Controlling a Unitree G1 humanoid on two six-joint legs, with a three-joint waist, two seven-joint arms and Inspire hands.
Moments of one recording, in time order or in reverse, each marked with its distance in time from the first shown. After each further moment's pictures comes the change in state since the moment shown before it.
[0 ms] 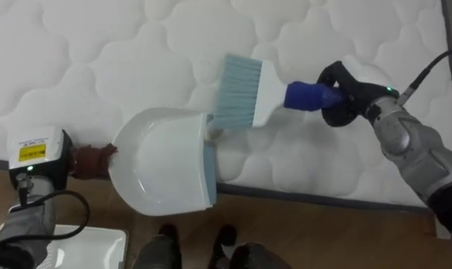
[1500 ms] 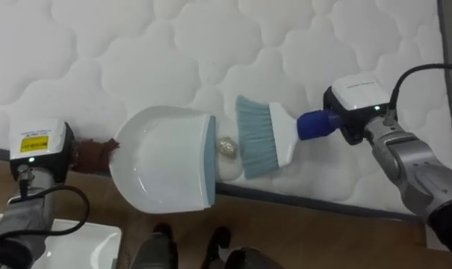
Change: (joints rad) left arm -0.005 0.015 -0.020 -0.056 0.028 0.023 -0.039; right arm 0.085 0.000 0.019 -0.050 -0.518 0.065 -0.050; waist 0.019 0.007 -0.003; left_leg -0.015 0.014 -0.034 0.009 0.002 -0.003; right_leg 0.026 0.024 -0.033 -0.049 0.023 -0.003
